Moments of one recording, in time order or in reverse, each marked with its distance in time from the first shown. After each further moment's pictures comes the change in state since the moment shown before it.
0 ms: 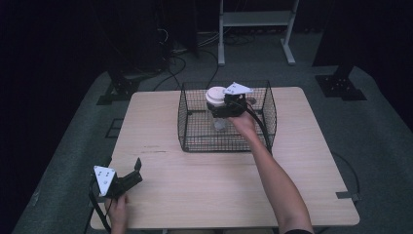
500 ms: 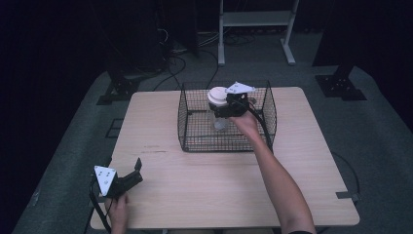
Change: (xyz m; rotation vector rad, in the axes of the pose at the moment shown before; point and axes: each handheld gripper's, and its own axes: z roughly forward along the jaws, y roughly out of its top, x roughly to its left) left arm -0.001 0.000 0.000 0.002 0.004 0.009; right arm -0.005 0.001 -0.005 0.030 0.004 0.011
